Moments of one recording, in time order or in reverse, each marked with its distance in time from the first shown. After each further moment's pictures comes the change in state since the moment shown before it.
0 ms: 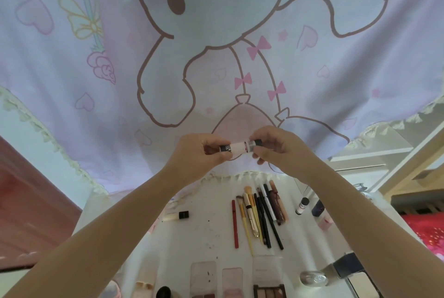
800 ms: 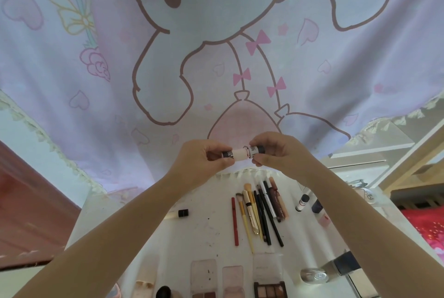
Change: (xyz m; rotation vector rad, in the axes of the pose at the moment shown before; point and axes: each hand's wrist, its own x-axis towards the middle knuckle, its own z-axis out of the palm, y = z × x) left_hand -0.002 -0.009 0.012 0.002 -0.017 -0.009; right_hand -0.002 0.016 0.000 0.107 -0.021 0.098
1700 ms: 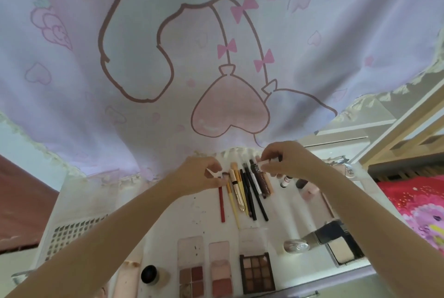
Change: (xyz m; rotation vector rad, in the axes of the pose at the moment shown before) left_hand 0.000 -0.059 0.049 0.255 -0.480 -0.148; right_hand -0.023 0.045 -0.017 -0.487 -0.052 0.323
